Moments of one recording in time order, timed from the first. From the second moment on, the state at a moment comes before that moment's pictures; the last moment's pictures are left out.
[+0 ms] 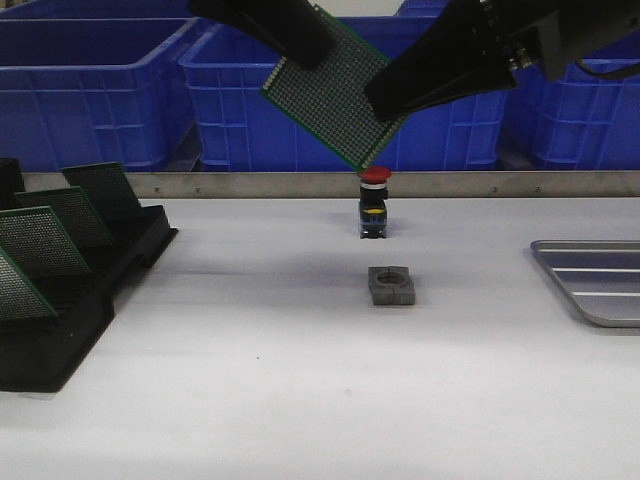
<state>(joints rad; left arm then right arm) -0.40 1.76 -1.54 -0.86 1.21 1.36 0.20 1.47 -0.91 1.30 0.87 -1.68</state>
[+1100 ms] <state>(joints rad) -0.40 1.76 -1.54 -0.87 1.19 1.35 -0.22 1.48 -0.91 0.92 0.82 -0.90</state>
